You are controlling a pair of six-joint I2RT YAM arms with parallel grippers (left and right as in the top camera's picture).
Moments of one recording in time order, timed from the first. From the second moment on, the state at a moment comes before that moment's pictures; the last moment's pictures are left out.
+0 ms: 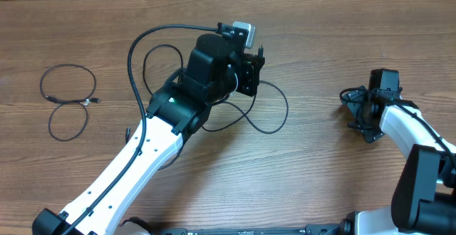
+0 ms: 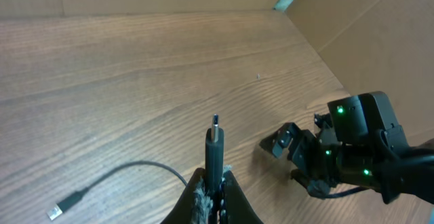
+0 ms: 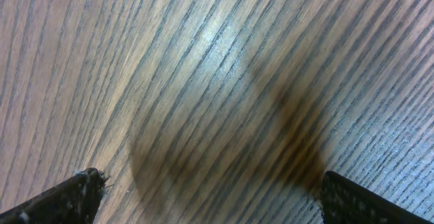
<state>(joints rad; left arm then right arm) -0.58 1.45 1.28 -0.31 0.22 -0.39 -0.19 1.66 0.86 -0.44 0.08 0.88</state>
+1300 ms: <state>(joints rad) -0.60 2.08 1.28 0.02 -0.24 -0.44 -0.19 1.66 0.86 -0.44 0.08 0.88</state>
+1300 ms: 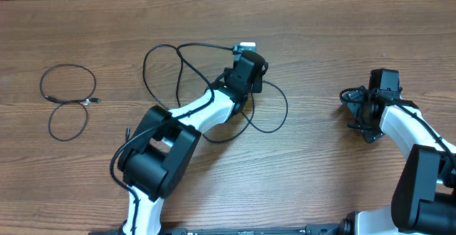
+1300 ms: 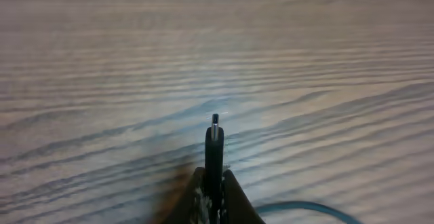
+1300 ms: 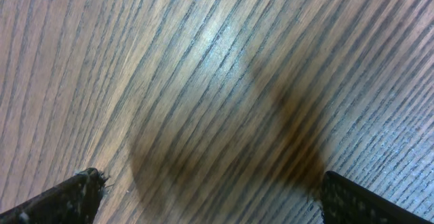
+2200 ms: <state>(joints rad) -0.56 2.15 1.58 -0.97 0.03 -0.27 -0.19 1.66 0.86 -0.44 0.08 0.88</state>
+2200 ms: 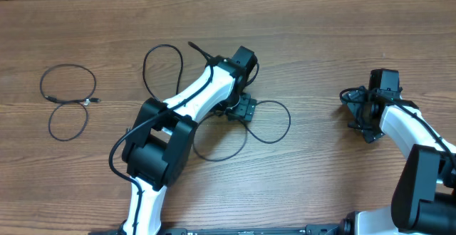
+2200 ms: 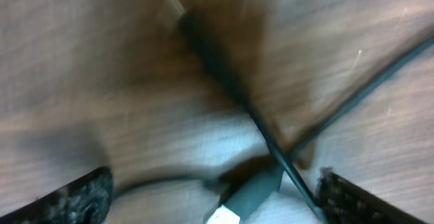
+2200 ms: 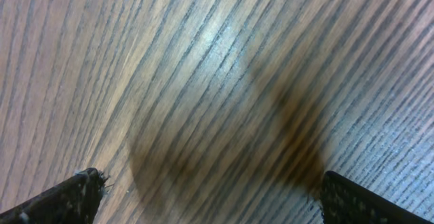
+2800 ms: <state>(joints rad) -0.58 2.17 1.83 -1.16 0.12 -0.58 -0.19 1.66 0.86 -0.44 0.08 0.88</state>
